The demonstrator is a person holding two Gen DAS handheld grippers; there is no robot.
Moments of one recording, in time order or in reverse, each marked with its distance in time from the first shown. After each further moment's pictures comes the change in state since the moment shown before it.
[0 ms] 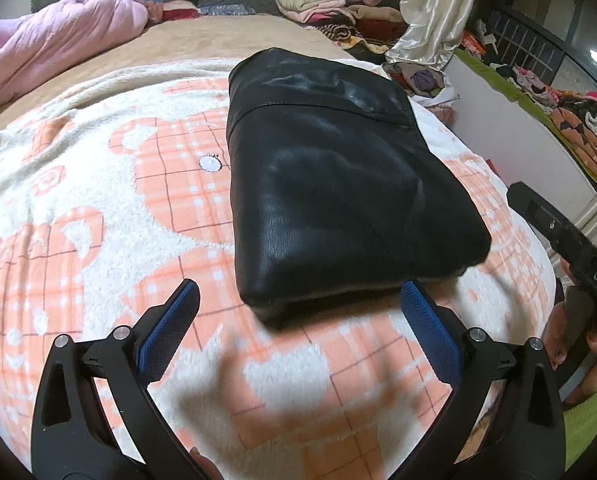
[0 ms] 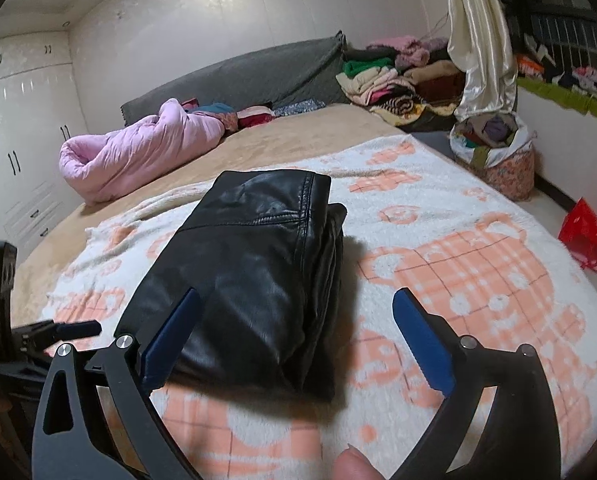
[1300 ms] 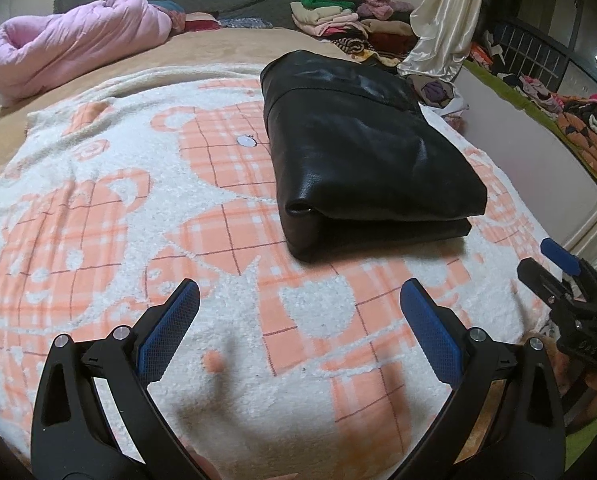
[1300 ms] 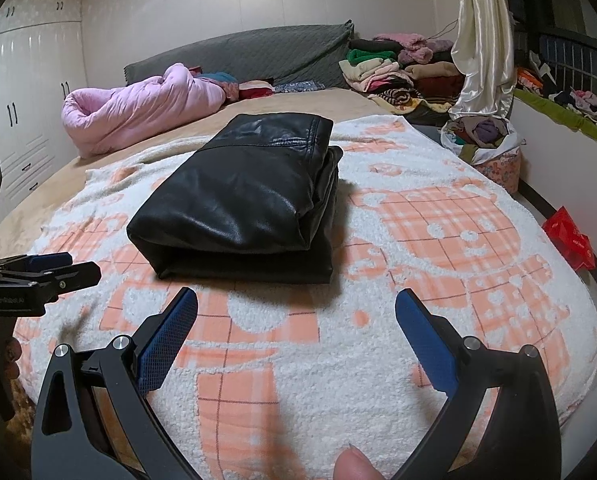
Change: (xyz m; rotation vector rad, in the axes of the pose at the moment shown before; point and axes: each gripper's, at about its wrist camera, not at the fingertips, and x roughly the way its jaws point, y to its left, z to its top) left arm -0.036 0.010 -0.053 -0.023 -0.057 0.054; right arm -0.046 0.022 -0.074 -0.101 0.075 -0.064
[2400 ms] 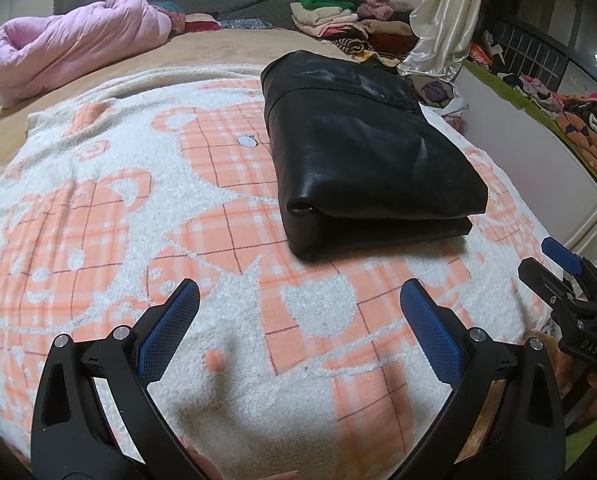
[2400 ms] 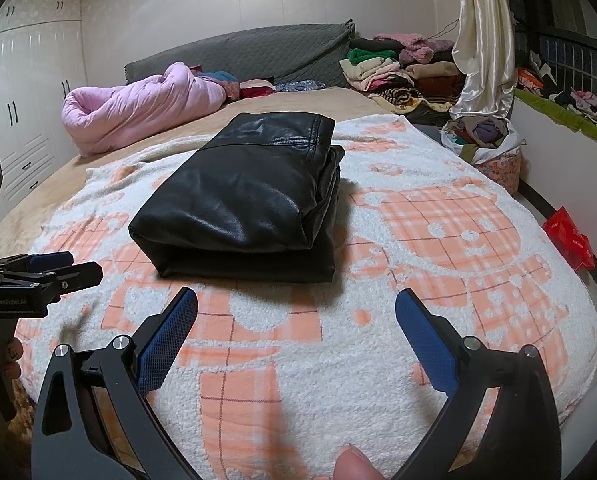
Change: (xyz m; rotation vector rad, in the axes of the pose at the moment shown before) left arm -0.001 0.003 0.000 -0.005 0.001 -0.006; right arm -0.003 0.003 0.001 -0.004 0.000 -0.003
